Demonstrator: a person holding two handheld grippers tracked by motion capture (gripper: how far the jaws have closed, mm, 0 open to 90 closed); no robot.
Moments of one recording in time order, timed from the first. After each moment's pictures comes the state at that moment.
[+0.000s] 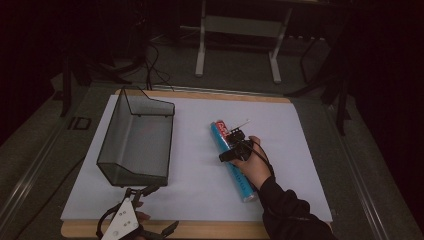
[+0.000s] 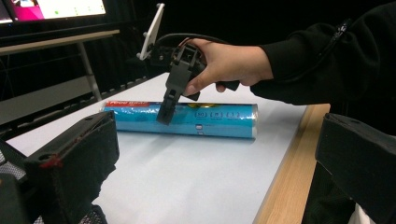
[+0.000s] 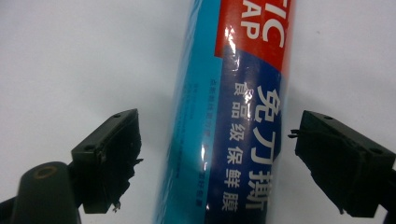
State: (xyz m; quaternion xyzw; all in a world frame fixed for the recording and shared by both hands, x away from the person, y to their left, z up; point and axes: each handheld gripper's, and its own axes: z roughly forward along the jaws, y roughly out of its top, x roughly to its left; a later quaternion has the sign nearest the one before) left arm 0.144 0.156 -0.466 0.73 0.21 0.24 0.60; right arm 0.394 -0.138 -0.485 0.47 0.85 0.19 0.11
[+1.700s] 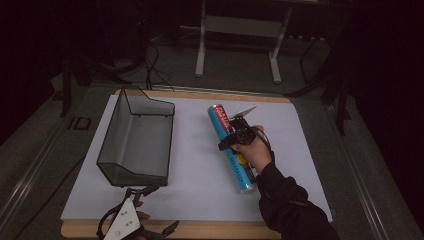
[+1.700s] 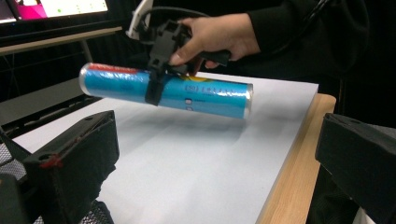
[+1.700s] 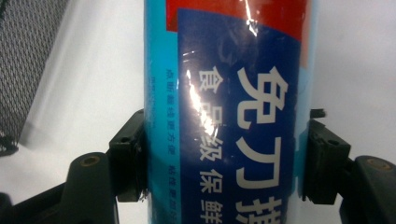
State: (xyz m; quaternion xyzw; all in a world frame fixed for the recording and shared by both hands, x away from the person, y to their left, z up) left arm 0.145 0.154 -0.467 0.74 0.21 0.24 0.59; right arm 0.424 -0.140 -0.451 0.53 0.82 0.21 -0.01
